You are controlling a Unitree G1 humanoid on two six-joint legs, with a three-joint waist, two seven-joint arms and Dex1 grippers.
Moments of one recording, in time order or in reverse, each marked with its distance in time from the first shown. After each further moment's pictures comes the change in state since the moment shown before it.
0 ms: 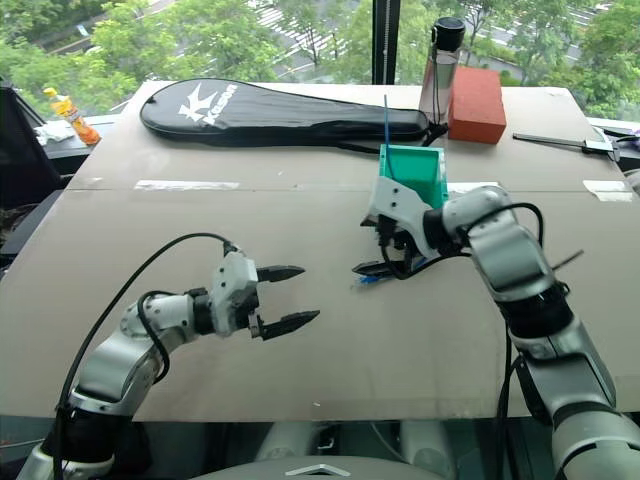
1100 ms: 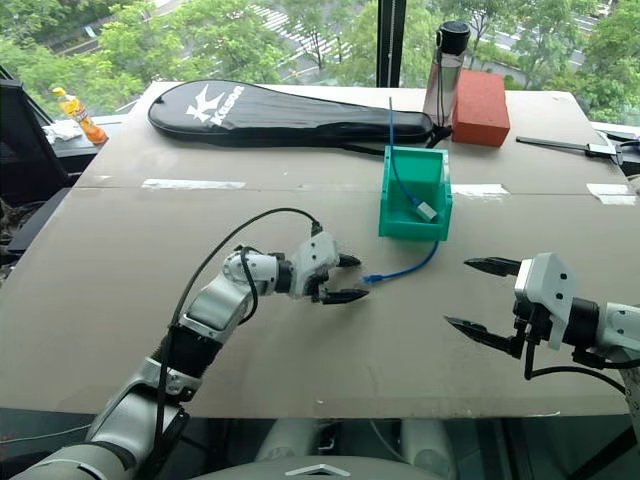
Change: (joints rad) left arm -0.360 -0.242 -0.229 0.420 0.275 -0.064 -0.034; right arm 0.751 -0.254 -0.472 -0.216 0.337 -0.437 -0.091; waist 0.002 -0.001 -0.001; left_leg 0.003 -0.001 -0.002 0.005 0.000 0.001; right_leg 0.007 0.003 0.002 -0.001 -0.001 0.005
